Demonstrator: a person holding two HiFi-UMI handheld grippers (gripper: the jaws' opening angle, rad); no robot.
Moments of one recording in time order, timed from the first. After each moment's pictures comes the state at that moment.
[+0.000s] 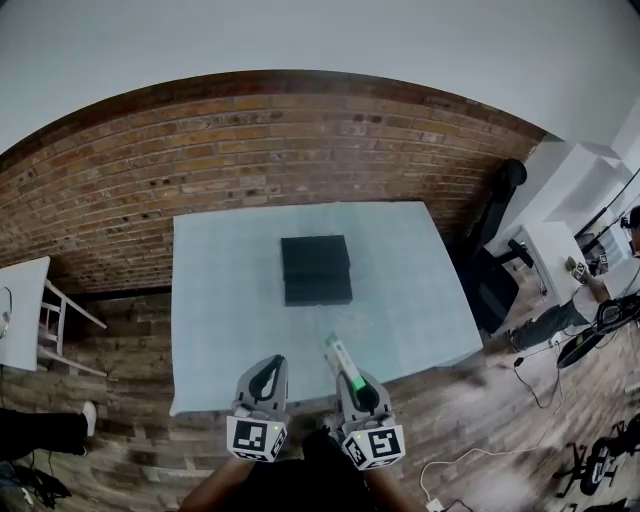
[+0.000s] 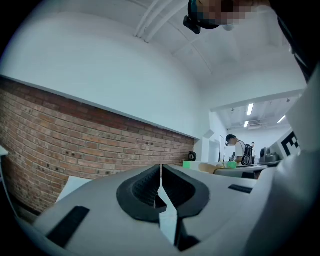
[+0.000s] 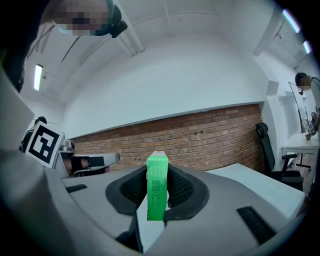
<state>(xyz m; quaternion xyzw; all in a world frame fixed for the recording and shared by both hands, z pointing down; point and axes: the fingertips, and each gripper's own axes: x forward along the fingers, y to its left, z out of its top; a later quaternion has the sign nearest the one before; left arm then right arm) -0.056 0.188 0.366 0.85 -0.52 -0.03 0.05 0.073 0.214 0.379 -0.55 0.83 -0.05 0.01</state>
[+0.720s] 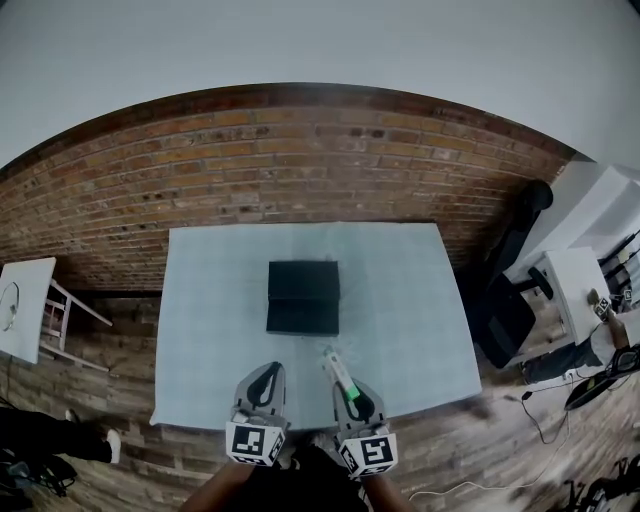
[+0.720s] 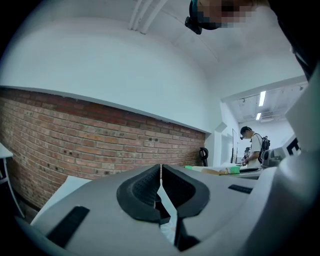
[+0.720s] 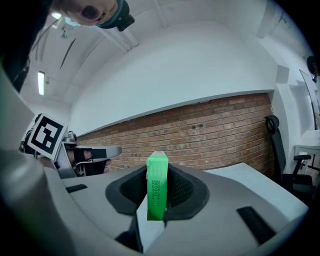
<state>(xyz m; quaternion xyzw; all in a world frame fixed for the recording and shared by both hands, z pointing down) 0.034 0.090 0.378 0.82 -0.57 -0.01 0.06 0.164 0.109 0.402 -0.50 0.86 -0.07 -0.02</state>
